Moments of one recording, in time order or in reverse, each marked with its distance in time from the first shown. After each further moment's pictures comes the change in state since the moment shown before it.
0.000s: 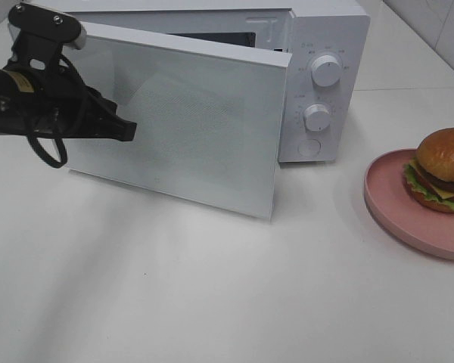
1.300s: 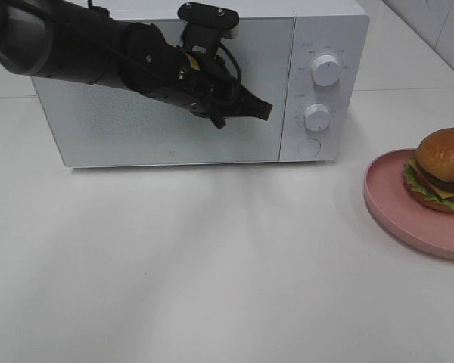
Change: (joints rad) left arm -0.189 0.444 -0.638 -0.031 0.267 -0.080; right arm 0.000 0.000 0.000 0.000 0.000 0.000
